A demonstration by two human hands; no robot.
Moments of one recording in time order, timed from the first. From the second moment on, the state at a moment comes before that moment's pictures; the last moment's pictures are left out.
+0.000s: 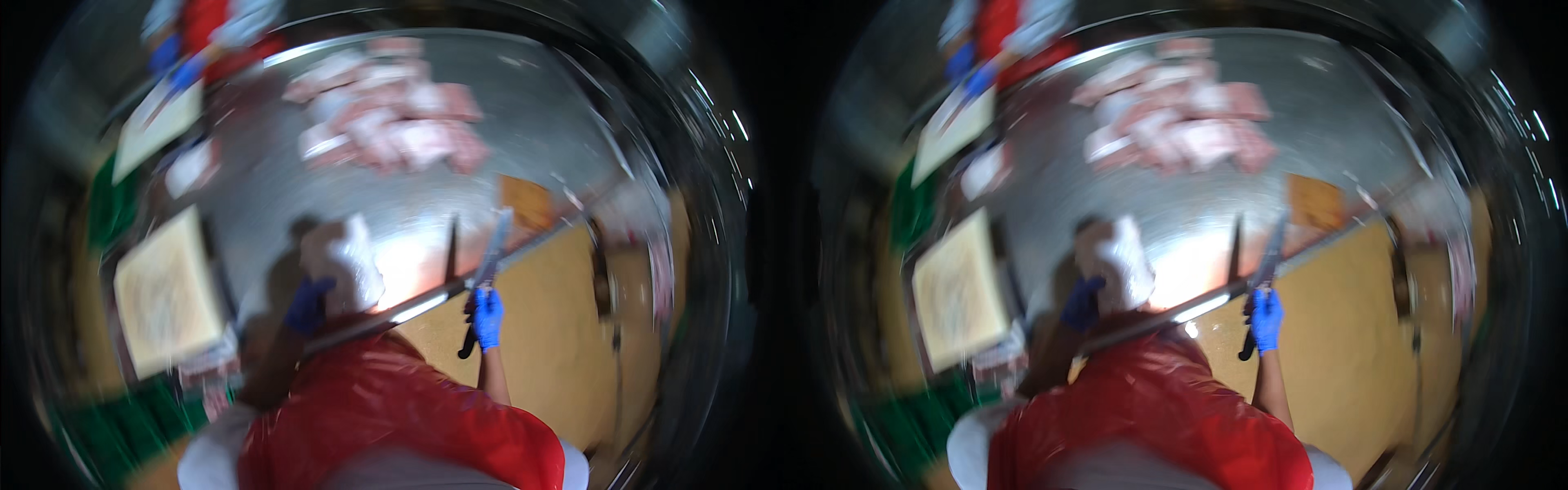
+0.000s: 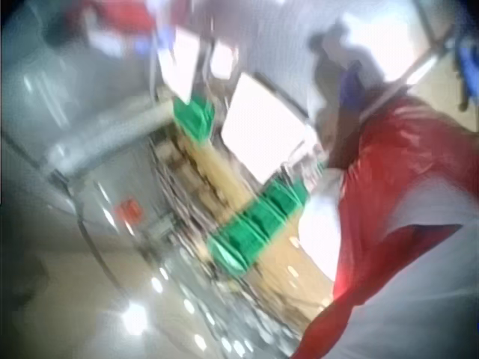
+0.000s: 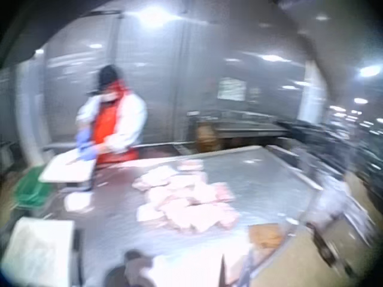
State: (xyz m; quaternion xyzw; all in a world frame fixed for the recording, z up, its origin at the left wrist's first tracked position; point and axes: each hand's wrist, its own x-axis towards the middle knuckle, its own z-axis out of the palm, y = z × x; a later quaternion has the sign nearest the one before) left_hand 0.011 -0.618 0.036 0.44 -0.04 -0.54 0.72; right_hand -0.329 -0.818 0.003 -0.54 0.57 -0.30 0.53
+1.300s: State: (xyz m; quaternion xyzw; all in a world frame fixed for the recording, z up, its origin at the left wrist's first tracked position) left_hand 0.045 -0.286 0.082 0.87 -0.04 0.26 0.42; right_hand -0.002 -0.581 0.203 -0.97 -0.20 0.17 -0.01
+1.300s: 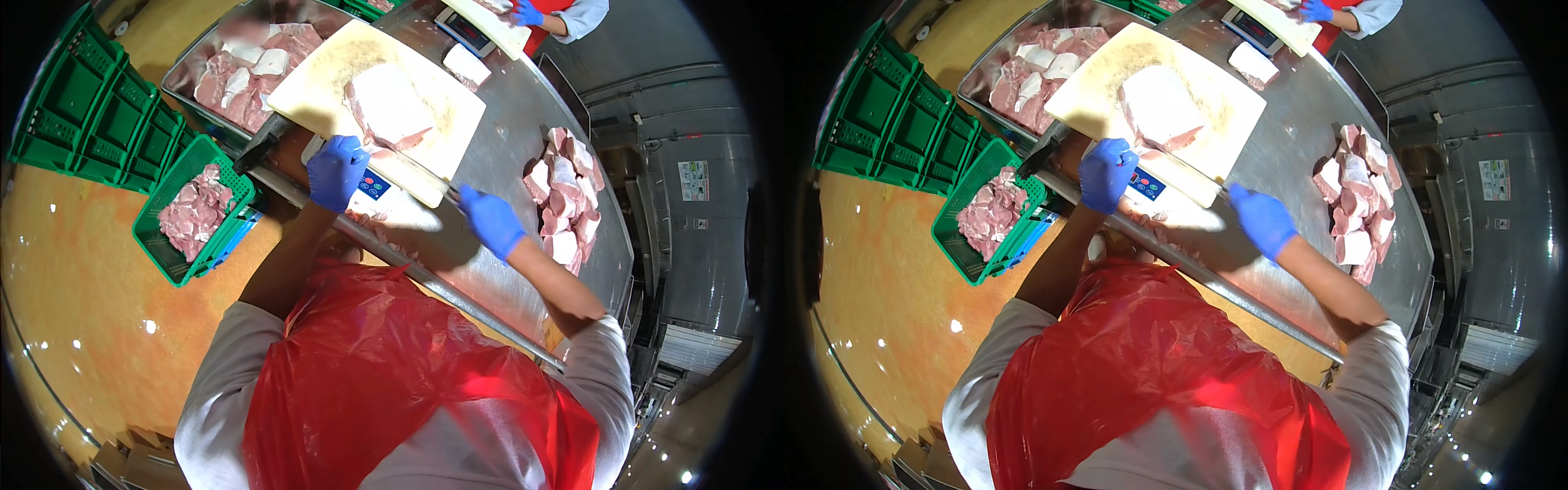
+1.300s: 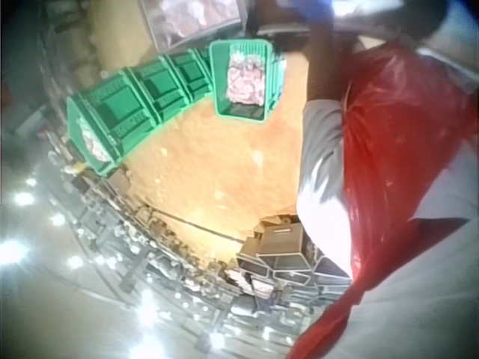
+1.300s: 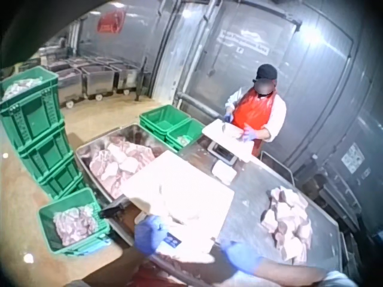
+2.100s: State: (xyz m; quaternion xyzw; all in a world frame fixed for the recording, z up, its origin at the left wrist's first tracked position) left_hand 0.014 -0.267 0.080 0.82 -0.02 0.28 0.49; right_hand 0.001 -0.568 0.212 -0.97 -0.24 0.05 0.04
